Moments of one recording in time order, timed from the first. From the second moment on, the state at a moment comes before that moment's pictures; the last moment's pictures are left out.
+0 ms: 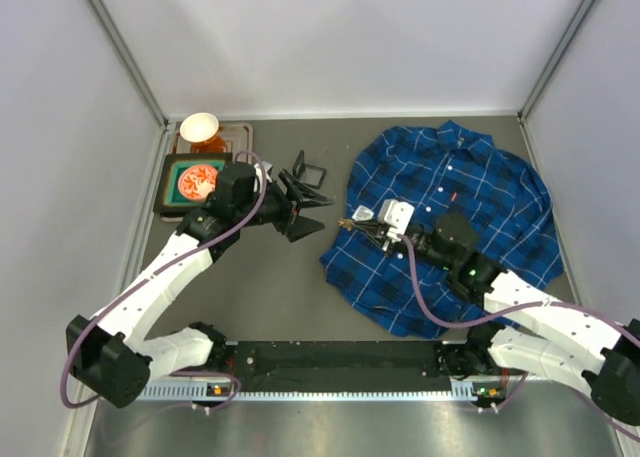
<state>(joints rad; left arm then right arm) -0.50 1.13 1.00 -0.33 0.54 -1.40 0.79 0.91 0.58 0.32 -0.34 -0.27</state>
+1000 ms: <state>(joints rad) -0.48 1.11 0.91 -0.44 0.51 -1.68 1.05 1.10 0.56 0.48 0.01 -0.81</state>
